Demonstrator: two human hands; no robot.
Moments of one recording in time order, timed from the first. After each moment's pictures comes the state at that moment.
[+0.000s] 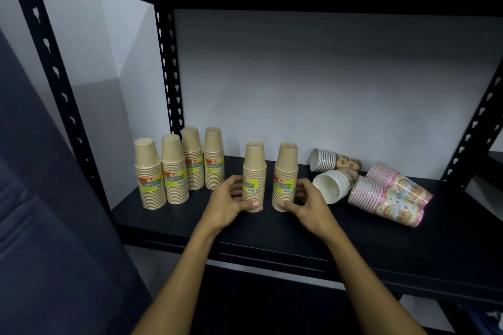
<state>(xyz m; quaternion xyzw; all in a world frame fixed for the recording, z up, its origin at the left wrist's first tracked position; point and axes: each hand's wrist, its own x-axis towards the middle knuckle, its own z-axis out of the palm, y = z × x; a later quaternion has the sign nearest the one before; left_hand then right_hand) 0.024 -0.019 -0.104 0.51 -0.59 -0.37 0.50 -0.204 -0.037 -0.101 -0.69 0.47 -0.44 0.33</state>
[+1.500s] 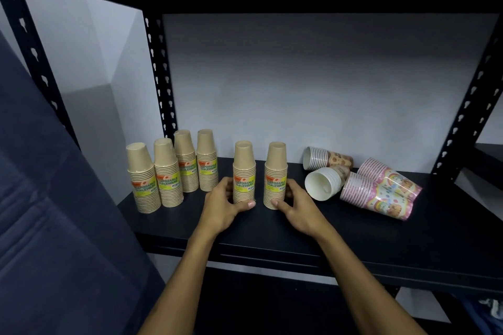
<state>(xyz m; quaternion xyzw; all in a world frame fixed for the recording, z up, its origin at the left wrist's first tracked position) 0.017 -0.012 -0.105 0.57 -0.62 -0.26 0.48 -0.201 -0.027 -0.095 -0.73 0.48 -0.38 0.31</state>
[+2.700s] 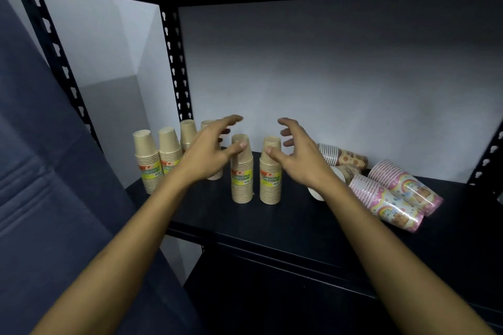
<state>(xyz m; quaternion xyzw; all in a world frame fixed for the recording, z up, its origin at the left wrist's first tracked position) 0.008 0.011 0.021 0.56 -0.71 -0.05 0.42 -0.212 -0.040 0.010 -0.78 0.40 -0.41 0.24</state>
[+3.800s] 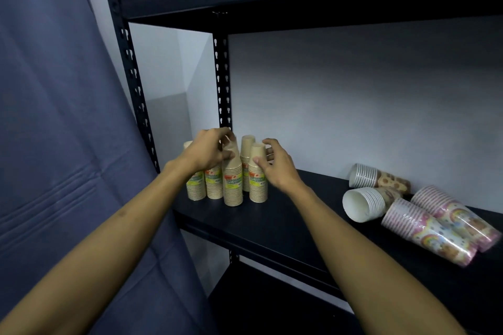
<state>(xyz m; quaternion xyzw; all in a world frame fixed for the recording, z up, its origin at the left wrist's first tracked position) 0.091 0.025 0.053 0.70 -0.66 0.05 0.27 -0.092 -0.066 -0.010 -0.79 0.34 -0.40 0.33</state>
